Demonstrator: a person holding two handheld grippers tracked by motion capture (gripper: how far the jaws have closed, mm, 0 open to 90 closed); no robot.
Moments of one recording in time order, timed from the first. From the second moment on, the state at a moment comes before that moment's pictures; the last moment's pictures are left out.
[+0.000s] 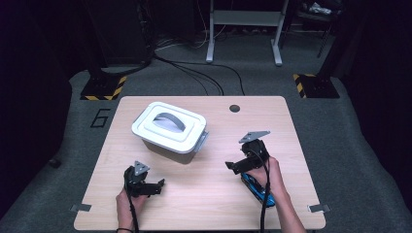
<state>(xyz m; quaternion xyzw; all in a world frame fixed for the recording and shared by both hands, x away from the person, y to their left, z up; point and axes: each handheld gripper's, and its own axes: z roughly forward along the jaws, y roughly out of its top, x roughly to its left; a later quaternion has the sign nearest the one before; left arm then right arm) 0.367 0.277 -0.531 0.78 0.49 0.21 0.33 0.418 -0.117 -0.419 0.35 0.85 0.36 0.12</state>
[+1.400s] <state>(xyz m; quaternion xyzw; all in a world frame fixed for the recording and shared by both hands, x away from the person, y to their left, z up) 0.367 0.277 -0.531 0.78 0.49 0.21 0.33 0.478 0.000 -0.373 0.26 0.87 0.40 0.11</state>
